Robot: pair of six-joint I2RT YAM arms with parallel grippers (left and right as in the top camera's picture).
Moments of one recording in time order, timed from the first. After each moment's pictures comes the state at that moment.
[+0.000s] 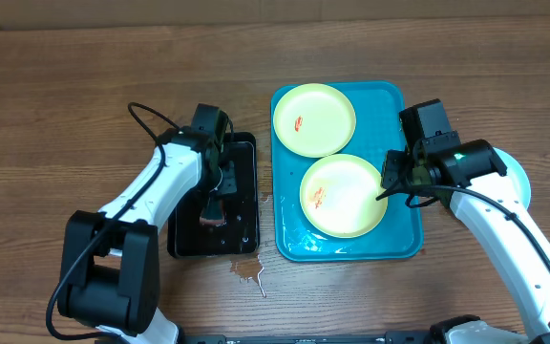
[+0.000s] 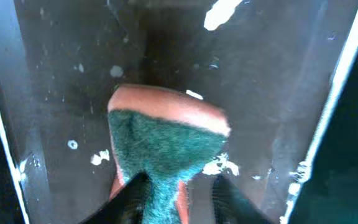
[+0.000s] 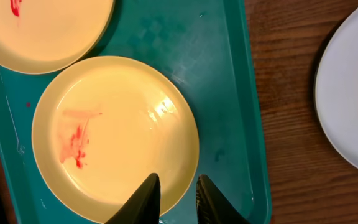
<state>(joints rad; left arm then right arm) -0.24 1.77 1.12 -0.84 0.01 -0.38 0.27 1.41 1.14 -0.97 0.04 0.44</state>
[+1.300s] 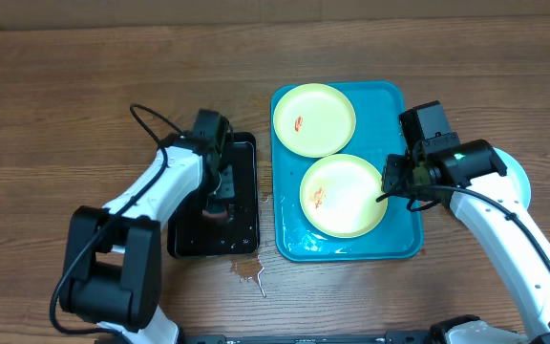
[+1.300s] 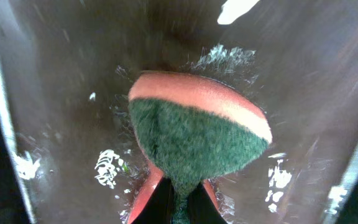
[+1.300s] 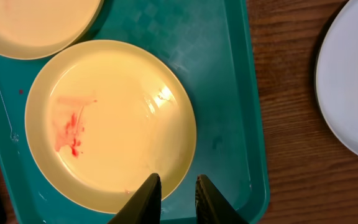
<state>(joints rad) -0.24 1.79 1.09 -0.80 -0.05 -0.36 0.27 1.41 1.14 -1.01 0.03 0.44</state>
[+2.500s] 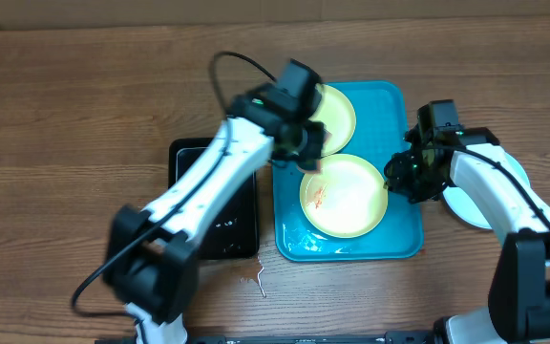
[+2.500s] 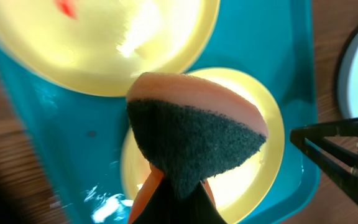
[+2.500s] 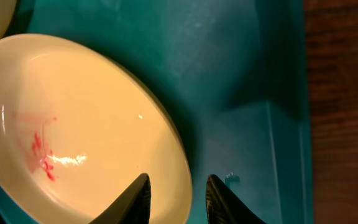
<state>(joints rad) -0.58 1.93 1.62 -0.89 0.21 -0.45 0.09 1.69 1.07 -0.84 -0.25 0.32</state>
